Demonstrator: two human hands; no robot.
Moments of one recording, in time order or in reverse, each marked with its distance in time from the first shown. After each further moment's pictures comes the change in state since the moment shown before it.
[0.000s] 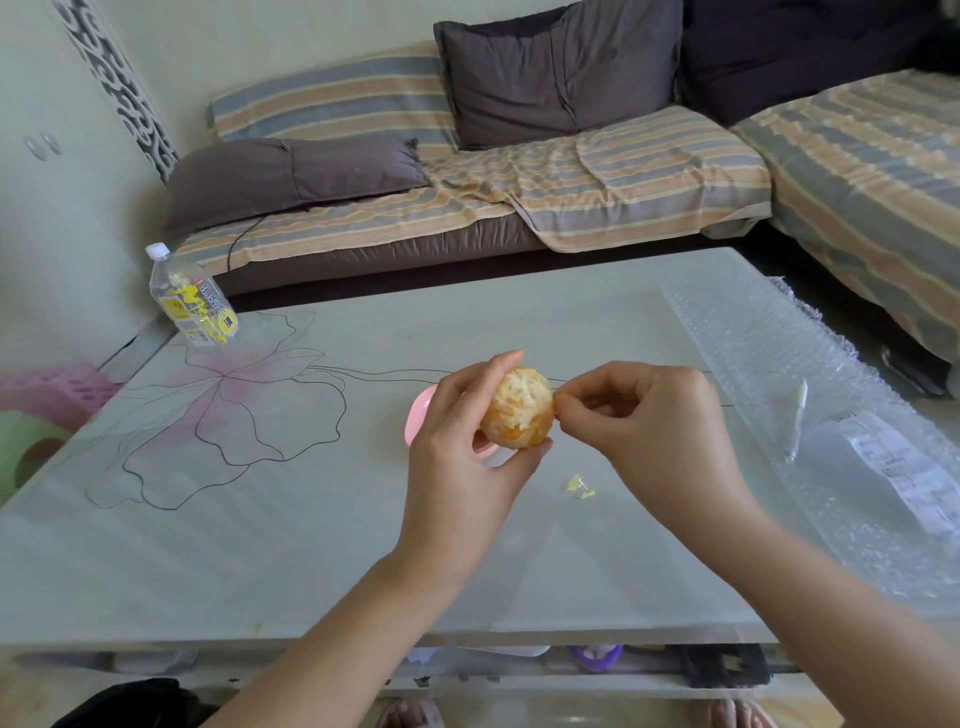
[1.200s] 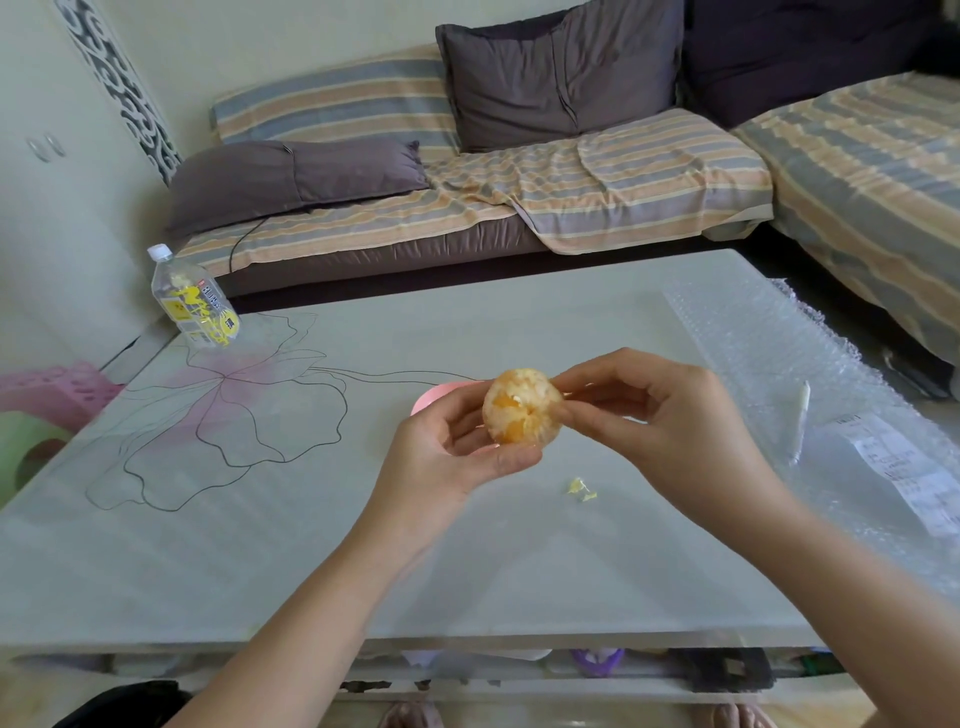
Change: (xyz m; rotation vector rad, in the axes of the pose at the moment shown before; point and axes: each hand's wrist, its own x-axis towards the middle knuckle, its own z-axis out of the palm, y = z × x) left_hand 0.013 0.001 -0.024 -0.498 -0.256 -0.459; right_hand 0.007 0.009 -0.014 0.061 -0.189 -0.200
